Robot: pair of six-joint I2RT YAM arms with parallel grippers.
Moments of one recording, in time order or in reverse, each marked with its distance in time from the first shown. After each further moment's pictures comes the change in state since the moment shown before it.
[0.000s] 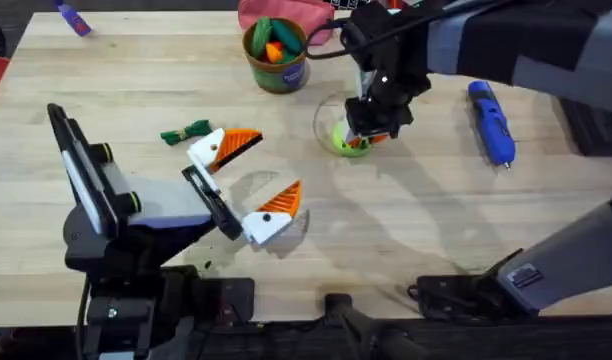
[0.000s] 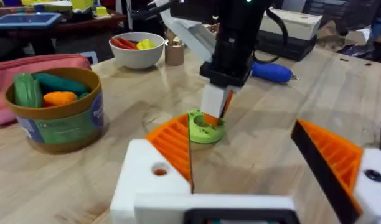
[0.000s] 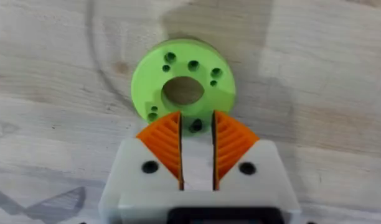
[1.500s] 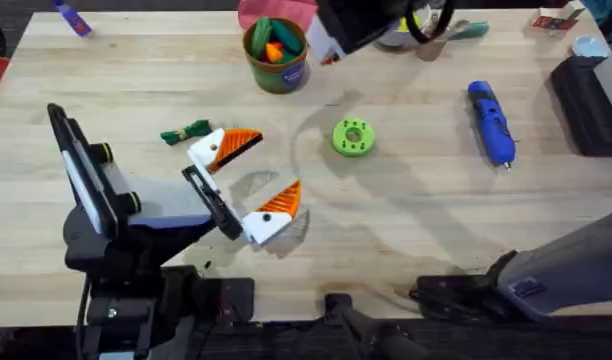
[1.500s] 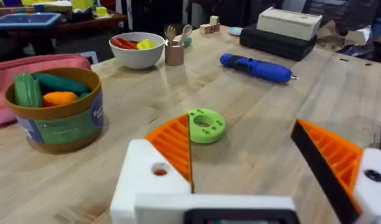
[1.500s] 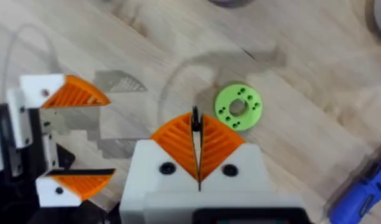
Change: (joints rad) left arm 0.000 0.000 0.000 0.000 0.000 0.000; right arm 0.194 -0.043 0.770 -0.474 0.008 -0.254
